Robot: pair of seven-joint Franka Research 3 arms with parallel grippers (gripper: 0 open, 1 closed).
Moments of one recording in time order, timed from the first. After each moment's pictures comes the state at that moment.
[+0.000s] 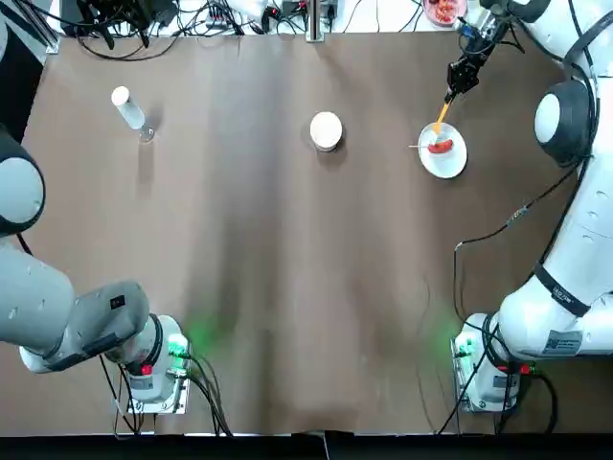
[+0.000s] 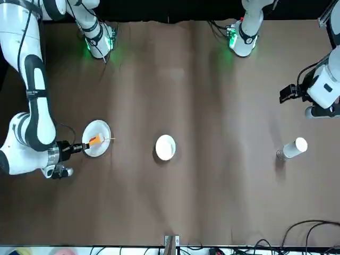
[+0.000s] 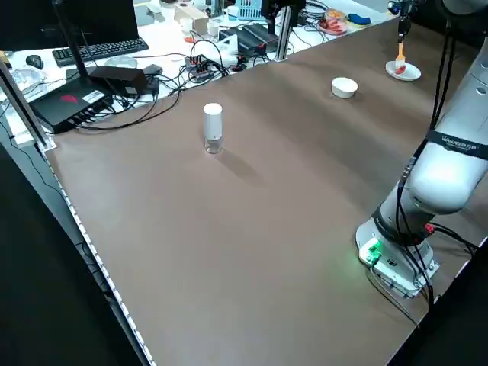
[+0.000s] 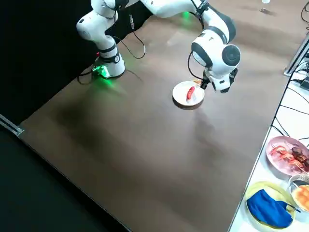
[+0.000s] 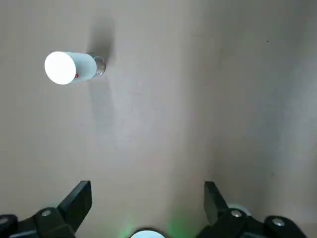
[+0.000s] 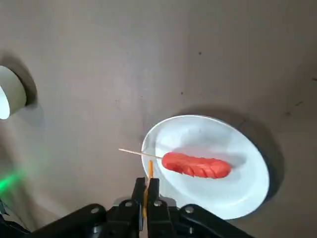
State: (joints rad) left arm 0.31 0.06 -0.38 -1.60 0.03 1.53 -0.12; right arm 0.00 0.66 -0.08 -1.43 0.43 1.66 -0.31
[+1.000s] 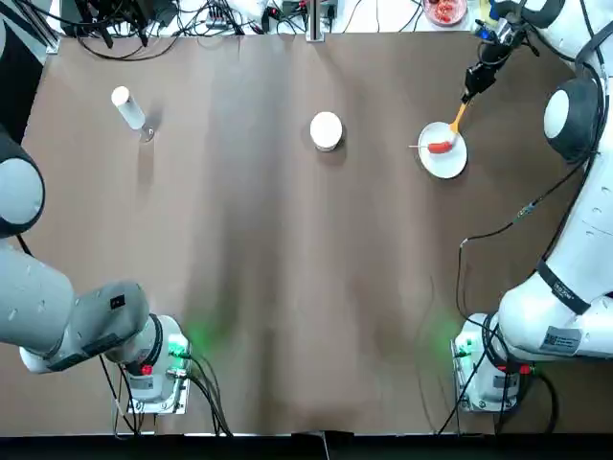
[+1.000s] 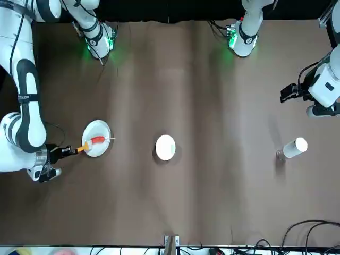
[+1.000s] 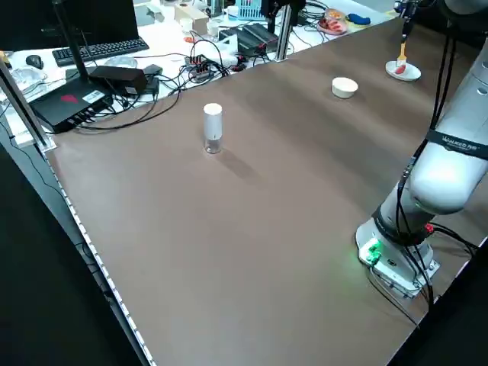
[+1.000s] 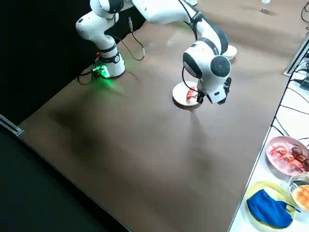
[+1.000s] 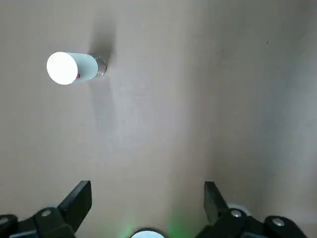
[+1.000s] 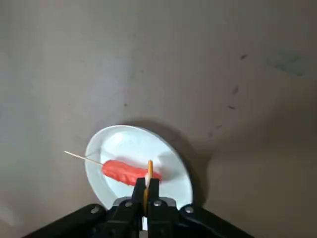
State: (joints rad) left arm 0.31 0.05 -0.38 -1.60 0.03 1.53 -0.12; right arm -0.09 0.67 -0.09 -1.45 0.36 1.77 -0.54
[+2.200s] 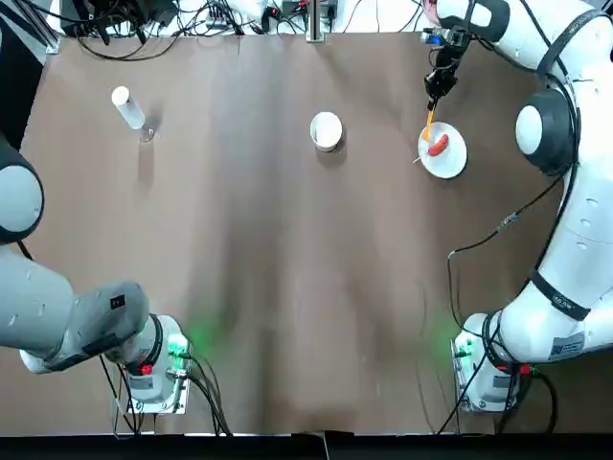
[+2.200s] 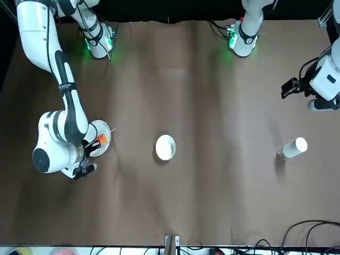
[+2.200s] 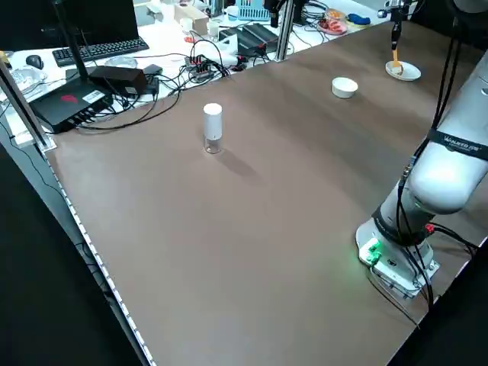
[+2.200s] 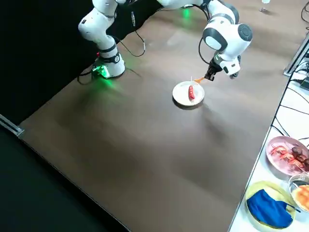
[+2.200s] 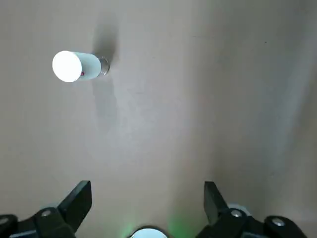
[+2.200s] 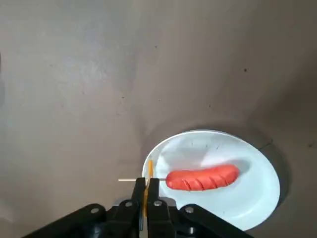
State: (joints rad) left arm 0.31 0.02 -0.39 -1.60 0.03 1.51 -0.12; right arm 0.16 0.65 -0.07 -1.45 0.23 1.74 -0.30
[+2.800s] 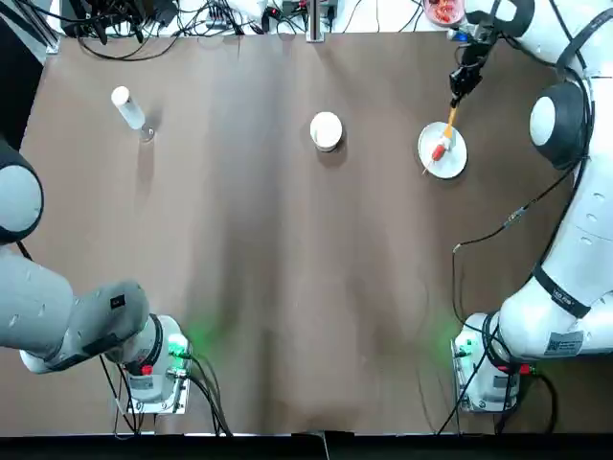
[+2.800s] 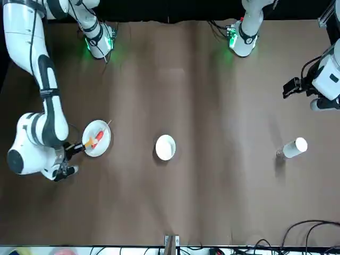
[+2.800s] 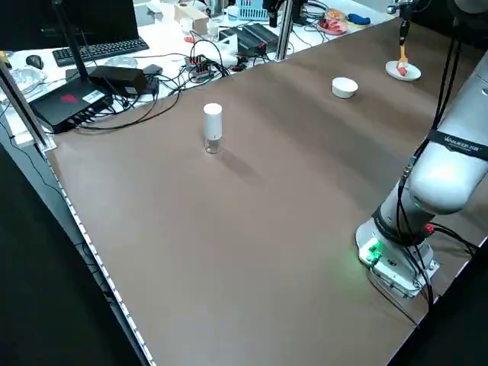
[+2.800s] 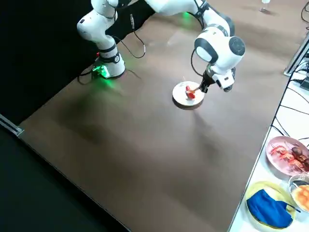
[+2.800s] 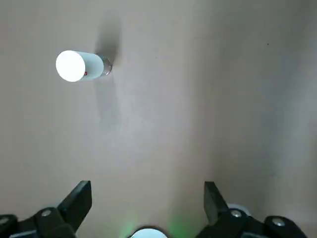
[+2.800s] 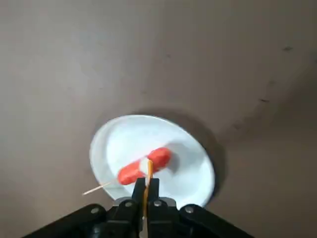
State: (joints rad) left arm 0.31 0.02 -0.38 -1.60 0.03 1.51 -0.12; right arm 0.03 0.65 -0.08 -1.45 0.20 1.74 -0.42
